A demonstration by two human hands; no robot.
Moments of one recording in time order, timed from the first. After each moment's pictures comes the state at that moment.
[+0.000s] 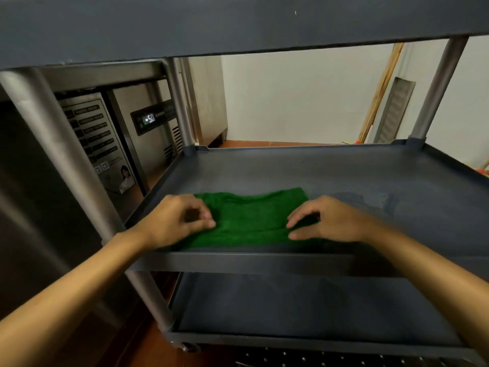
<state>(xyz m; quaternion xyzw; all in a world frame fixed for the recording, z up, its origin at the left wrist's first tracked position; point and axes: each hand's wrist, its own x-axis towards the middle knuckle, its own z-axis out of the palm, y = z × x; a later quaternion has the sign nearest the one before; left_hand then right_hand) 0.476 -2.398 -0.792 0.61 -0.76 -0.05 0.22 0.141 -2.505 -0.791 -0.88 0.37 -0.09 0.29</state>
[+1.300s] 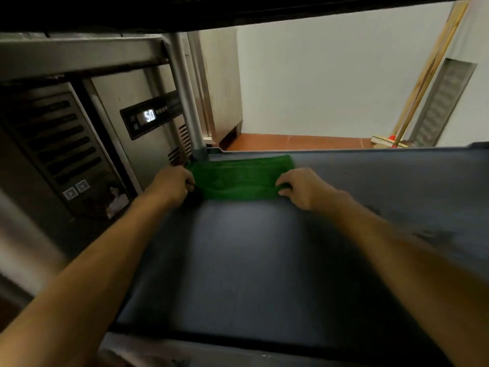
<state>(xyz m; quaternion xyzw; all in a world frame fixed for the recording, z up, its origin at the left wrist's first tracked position) 0.589 -2.575 -0.798 0.80 -0.57 0.00 0.17 0.302 -2.686 -0.814 -0.90 0.40 -0.14 0.10</state>
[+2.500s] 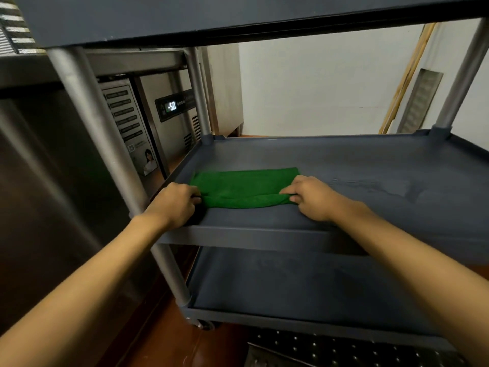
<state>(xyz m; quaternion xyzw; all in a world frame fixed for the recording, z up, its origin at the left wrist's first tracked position) 0.497 -2.385 -0.812 0.77 -0.62 0.03 0.12 0.202 -2.519 -0.818 -0.92 0.38 -0.08 0.09</state>
